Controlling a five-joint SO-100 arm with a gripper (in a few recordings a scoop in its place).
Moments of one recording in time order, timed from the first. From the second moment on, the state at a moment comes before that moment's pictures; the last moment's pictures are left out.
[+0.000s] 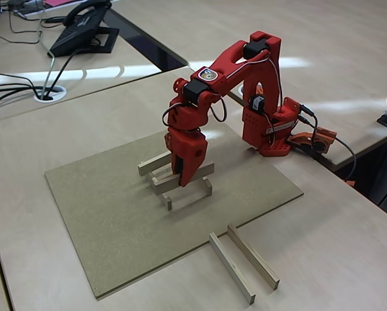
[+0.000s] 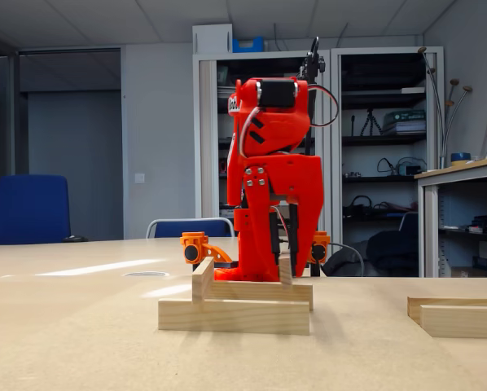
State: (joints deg) arm -13.9 86.7 96.2 68.6 95.7
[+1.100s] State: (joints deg) arm -13.1 86.7 99.1 63.5 90.1
